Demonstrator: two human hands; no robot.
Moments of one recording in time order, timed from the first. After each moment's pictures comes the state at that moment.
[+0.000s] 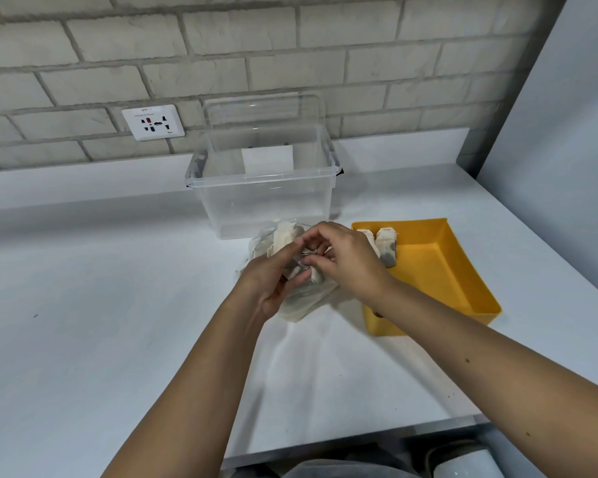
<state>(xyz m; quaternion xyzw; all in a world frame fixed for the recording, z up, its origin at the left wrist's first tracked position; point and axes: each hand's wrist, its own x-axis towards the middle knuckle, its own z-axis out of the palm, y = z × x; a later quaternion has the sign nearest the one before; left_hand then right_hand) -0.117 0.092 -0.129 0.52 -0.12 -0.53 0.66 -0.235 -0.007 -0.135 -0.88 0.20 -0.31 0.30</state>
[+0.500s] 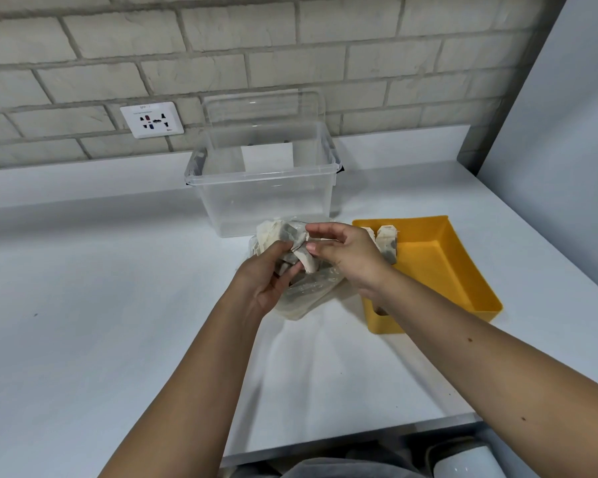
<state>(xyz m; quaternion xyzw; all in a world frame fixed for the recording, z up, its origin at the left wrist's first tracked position) -0.110 0.089 -0.131 0.49 -0.02 -0.52 0.70 -0.226 -0.009 -0.137 -0.62 0.31 -0.29 0.66</state>
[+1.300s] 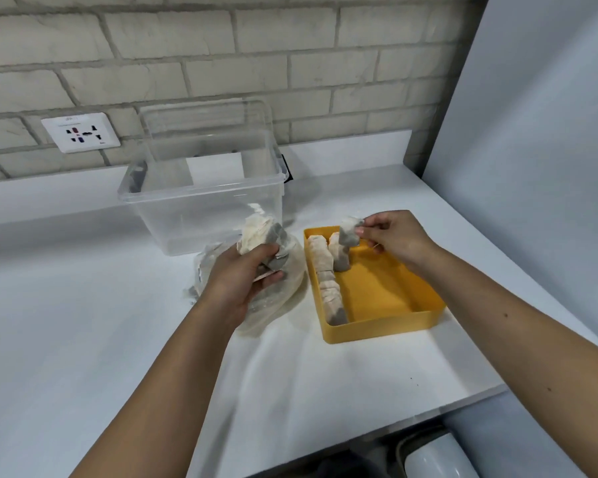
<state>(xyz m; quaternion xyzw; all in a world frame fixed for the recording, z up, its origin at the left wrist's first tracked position) -0.137 0.060 -0.120 0.58 -0.18 -0.47 0.64 -0.337 -0.106 -0.118 -0.70 0.48 -0.28 0.45</state>
